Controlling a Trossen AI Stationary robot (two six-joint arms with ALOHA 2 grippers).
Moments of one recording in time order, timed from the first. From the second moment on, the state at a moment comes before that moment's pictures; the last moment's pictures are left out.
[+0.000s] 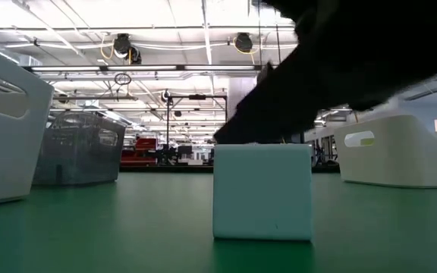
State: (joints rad) left arm -0.77 1.62 1.25 -0.20 -0.38 -1.42; right arm 0.54 1.94 0.97 0.42 0.20 0.33
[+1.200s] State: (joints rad) left arm -0.72 1.62 1.25 -0.18 -0.40 -1.39; right arm 0.57 2.14 0.98 0.70 0.18 0.38
